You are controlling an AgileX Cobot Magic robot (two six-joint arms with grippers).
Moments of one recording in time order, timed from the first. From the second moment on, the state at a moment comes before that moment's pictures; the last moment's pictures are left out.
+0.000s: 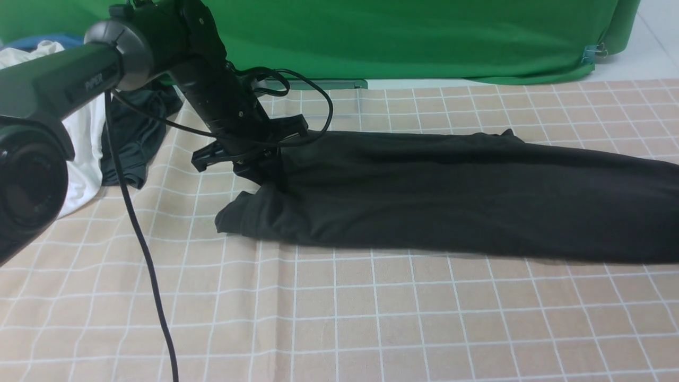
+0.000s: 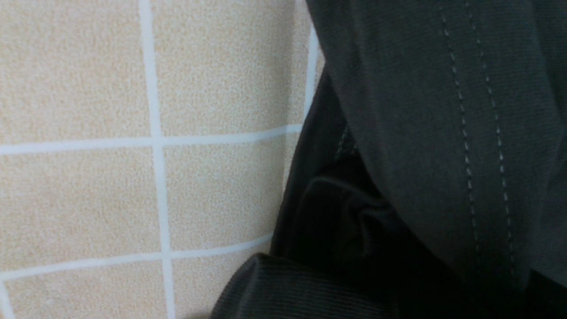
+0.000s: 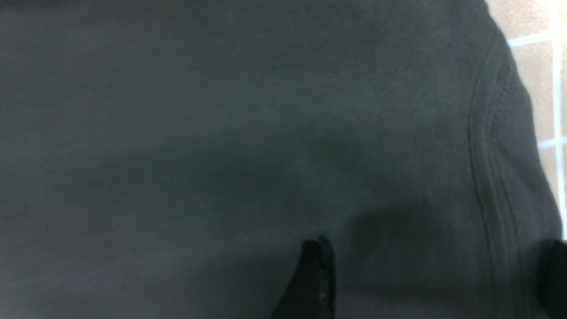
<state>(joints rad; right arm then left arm) -0.41 1.95 -1.37 -0.01 0.85 -0.12 -0.20 2.22 -1.87 -0.37 1.21 -0.09</state>
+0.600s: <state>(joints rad) -0.41 2.01 -1.37 -0.06 0.83 -0.10 -0.20 2.22 -1.87 -0.38 1.21 -0.08</state>
